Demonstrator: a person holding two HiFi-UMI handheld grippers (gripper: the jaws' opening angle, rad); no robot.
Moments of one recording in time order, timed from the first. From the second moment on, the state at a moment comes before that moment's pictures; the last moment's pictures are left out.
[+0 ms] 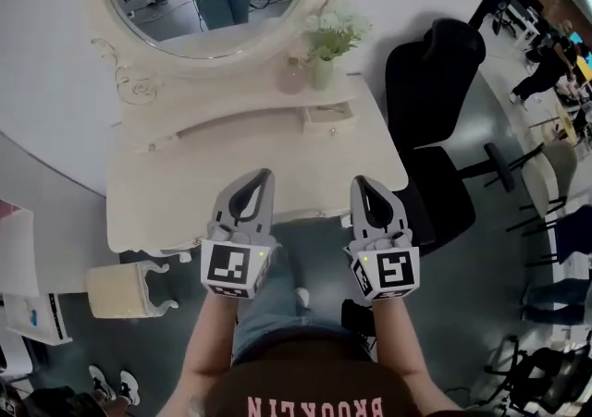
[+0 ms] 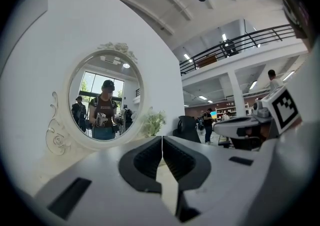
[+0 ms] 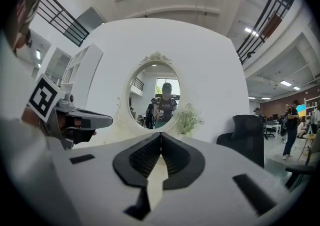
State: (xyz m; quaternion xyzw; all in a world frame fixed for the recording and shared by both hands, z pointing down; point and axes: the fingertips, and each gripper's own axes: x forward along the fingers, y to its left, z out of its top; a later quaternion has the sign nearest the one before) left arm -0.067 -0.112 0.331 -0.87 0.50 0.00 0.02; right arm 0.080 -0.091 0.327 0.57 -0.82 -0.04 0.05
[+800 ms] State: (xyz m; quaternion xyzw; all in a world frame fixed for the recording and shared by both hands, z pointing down) left arm -0.076 -0.285 0.392 -0.87 0.49 -0.05 -0.03; right arm 0.107 -0.261 0.420 0.59 -0.80 0.04 0.13
